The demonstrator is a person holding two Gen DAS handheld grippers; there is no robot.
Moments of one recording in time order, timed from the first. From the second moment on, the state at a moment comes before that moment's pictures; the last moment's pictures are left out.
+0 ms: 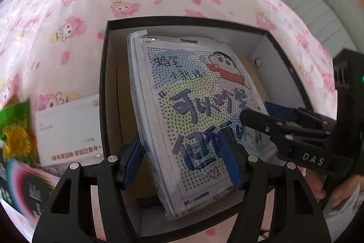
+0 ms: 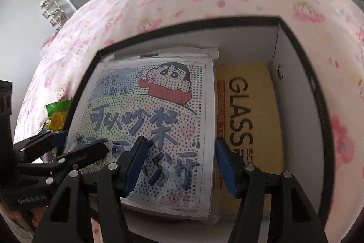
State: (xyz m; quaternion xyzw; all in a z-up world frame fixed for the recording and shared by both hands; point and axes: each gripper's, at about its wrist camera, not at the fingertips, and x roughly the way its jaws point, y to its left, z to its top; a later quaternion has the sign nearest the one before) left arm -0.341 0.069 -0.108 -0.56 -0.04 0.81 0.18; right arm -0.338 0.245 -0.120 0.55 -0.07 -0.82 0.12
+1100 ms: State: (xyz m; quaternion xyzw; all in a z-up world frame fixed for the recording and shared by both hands) left arm -0.336 0.062 -0.086 -0.51 0.01 0.84 0.15; right arm -0.378 0.245 -0.157 0.66 -0.07 -0.74 0.10
